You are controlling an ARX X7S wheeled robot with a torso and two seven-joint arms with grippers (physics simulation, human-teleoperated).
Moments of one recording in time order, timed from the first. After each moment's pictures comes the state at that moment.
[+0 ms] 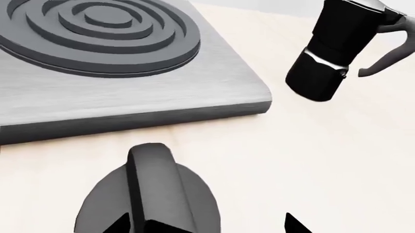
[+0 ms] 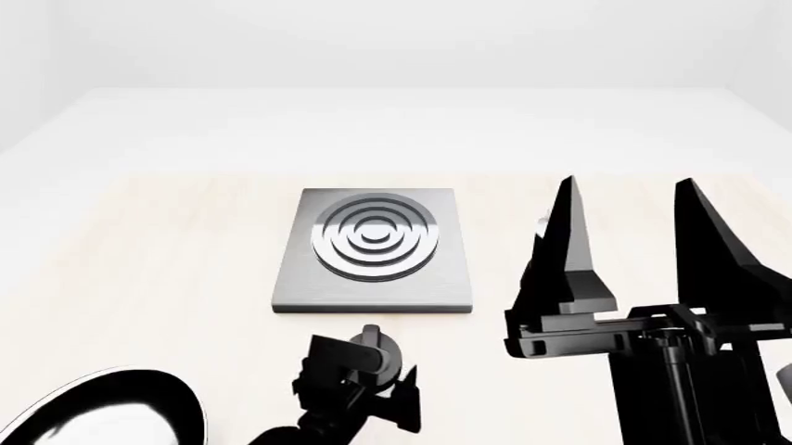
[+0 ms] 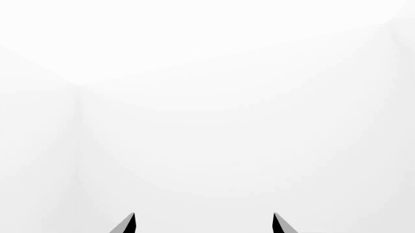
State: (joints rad) left arm -0.30 -0.12 0.41 -0.22 -0.45 -0.40 0.04; right arm 0.13 0.48 -0.23 -0.95 0.49 0.22 0.54
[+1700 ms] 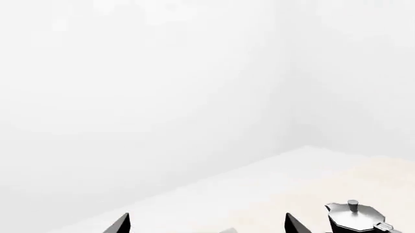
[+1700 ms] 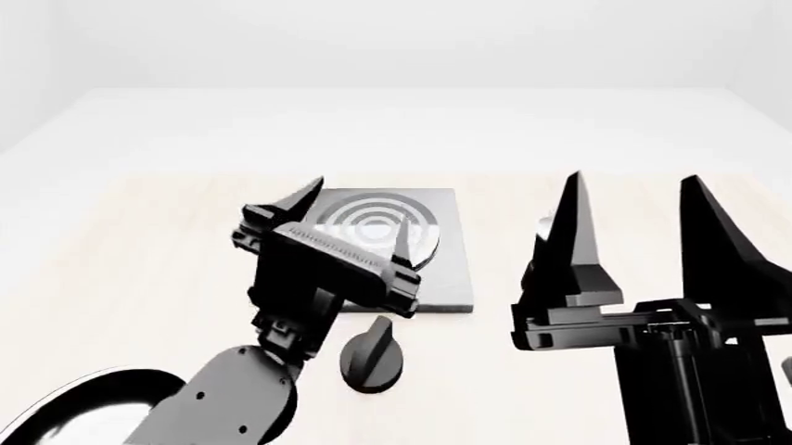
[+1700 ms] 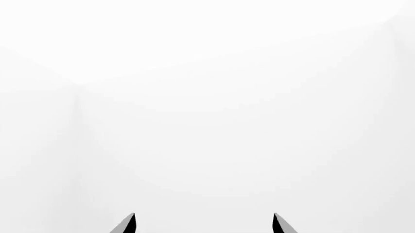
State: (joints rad) left arm -0.48 -0.28 0.49 0.41 -0.26 -0.46 -0.18; right arm 0.14 0.52 -0.24 -0.93 0.52 0.19 0.57
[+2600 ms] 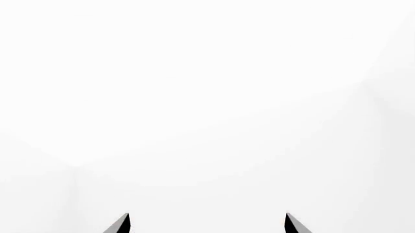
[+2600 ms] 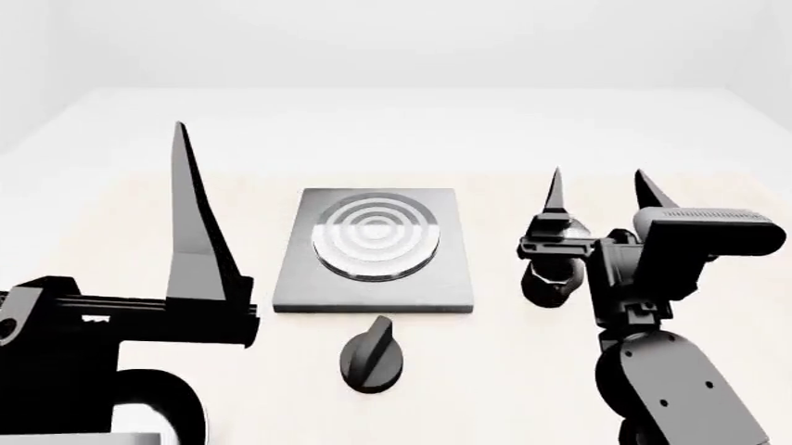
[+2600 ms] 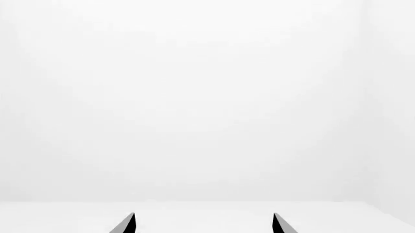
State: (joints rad) left arm -0.65 -1.06 0.80 1.03 -0.30 -0.24 -1.06; right arm 0.43 0.47 -0.27 -0.19 0.44 0.15 0.37
